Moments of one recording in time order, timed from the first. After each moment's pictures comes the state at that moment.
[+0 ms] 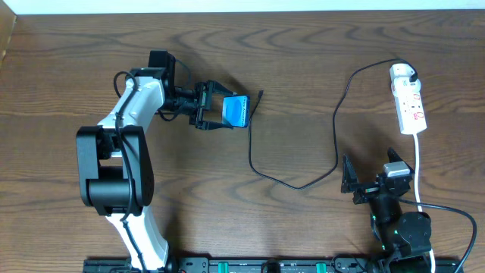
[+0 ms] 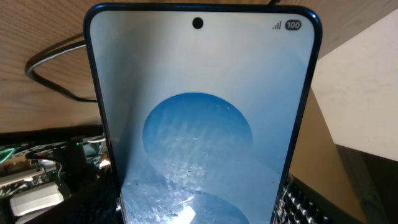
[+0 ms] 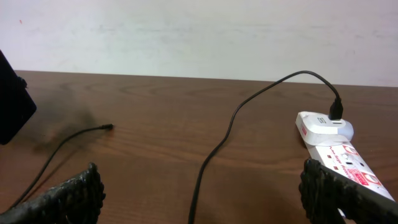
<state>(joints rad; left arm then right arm) -0.02 2.01 1.41 -0.89 1.12 -1.25 0.19 0.01 0.01 -0.07 0.02 0.03</state>
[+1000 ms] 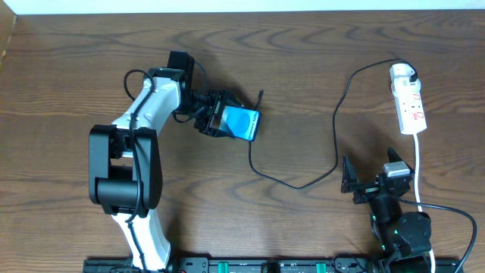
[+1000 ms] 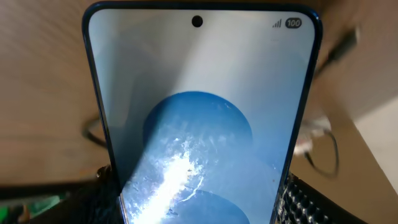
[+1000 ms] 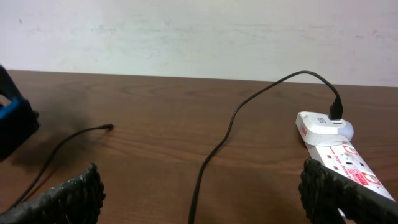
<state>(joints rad) -0.12 2.01 1.41 -0.89 0.79 -1.25 0.19 0.01 0.01 -0.07 0.02 0.03</state>
